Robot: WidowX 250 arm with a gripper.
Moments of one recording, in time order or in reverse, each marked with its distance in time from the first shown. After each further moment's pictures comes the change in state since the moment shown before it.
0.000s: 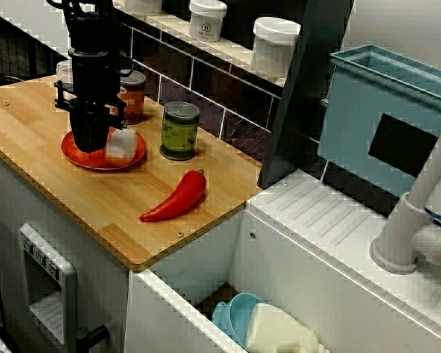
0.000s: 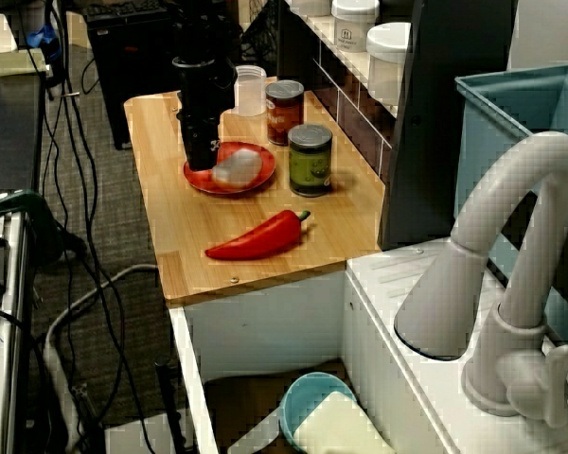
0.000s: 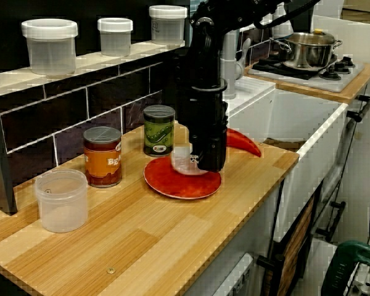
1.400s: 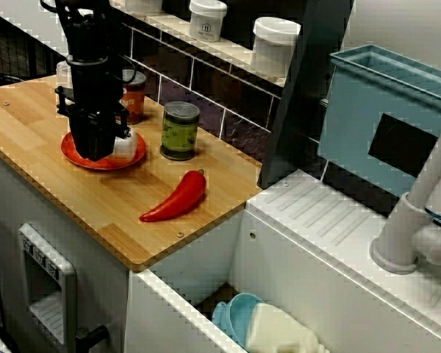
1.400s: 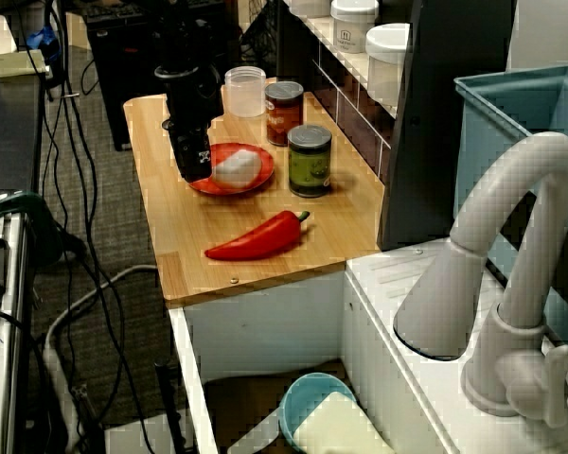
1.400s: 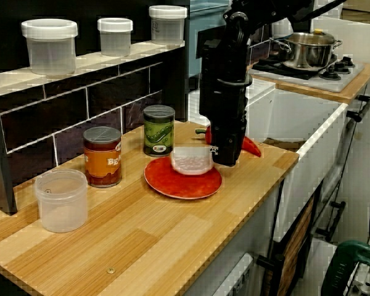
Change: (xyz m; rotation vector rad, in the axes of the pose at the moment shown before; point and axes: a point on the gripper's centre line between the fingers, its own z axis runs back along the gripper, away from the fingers) arm -0.010 -0.019 0.003 0.015 -0.088 -0.027
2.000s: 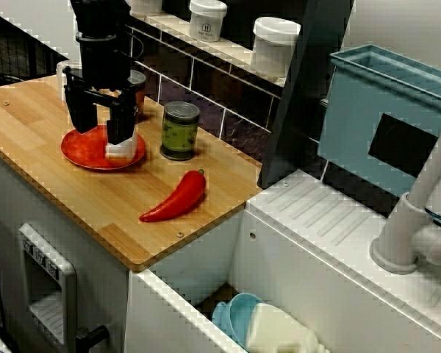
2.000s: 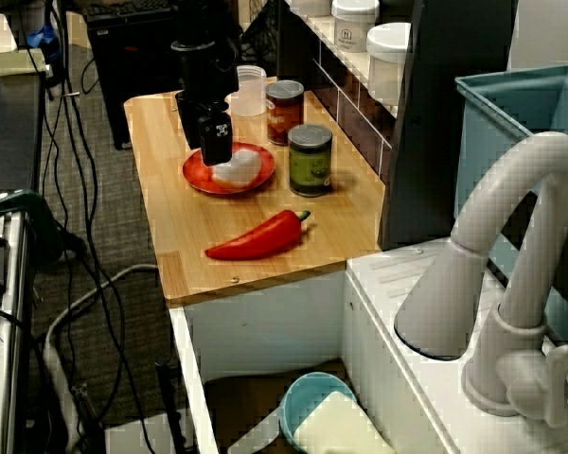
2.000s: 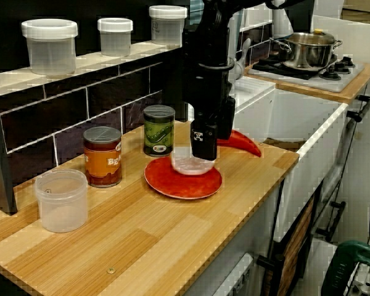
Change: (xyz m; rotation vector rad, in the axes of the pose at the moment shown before) arm 0.019 0.005 0.017 -0.020 0.022 0.036
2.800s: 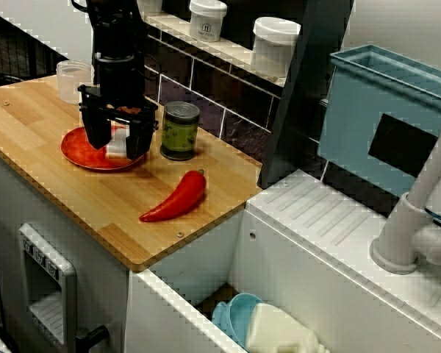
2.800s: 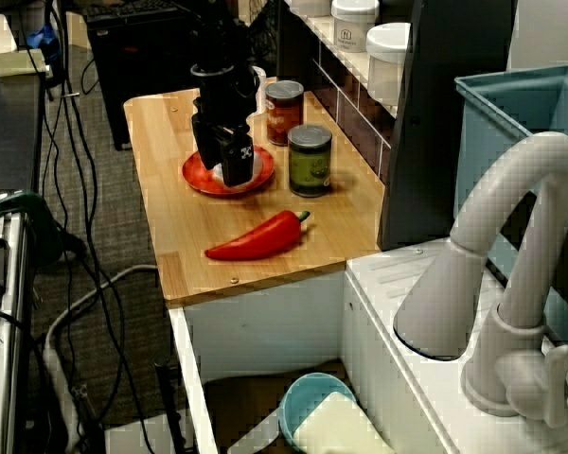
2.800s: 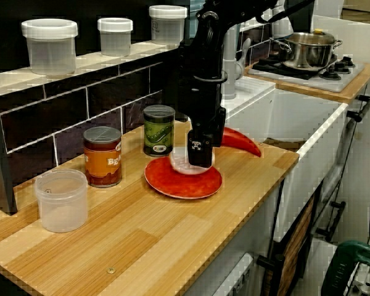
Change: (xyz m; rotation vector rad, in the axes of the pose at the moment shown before) arm 0.011 -0.012 -0.023 0.015 -0.016 0.100
